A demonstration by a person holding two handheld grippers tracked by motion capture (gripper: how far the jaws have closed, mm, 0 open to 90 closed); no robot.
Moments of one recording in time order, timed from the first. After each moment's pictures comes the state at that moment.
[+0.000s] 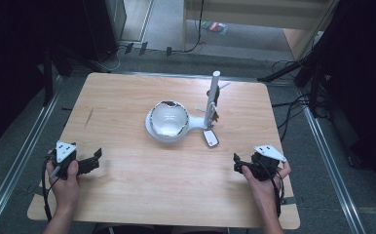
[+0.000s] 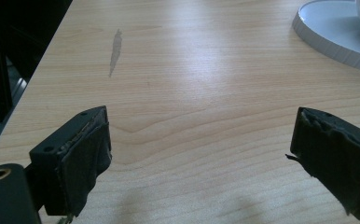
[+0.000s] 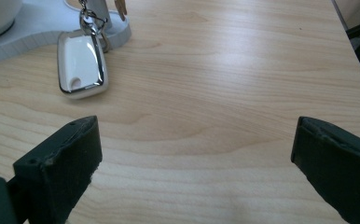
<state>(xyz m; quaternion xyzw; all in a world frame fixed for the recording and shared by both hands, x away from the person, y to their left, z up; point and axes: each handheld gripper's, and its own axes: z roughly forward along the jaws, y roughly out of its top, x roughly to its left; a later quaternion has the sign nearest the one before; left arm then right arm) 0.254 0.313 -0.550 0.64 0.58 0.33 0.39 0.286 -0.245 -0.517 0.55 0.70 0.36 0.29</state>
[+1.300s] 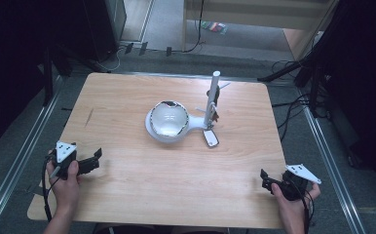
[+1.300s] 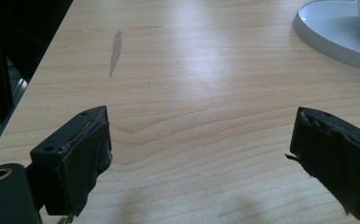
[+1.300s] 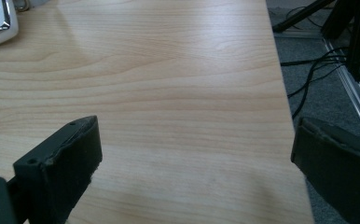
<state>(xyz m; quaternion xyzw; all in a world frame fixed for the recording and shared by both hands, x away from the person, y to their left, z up) 0.253 0.313 -0.550 0.64 0.58 0.33 0.39 0.245 -0.330 -0.539 0.59 0.66 0.36 0.28</state>
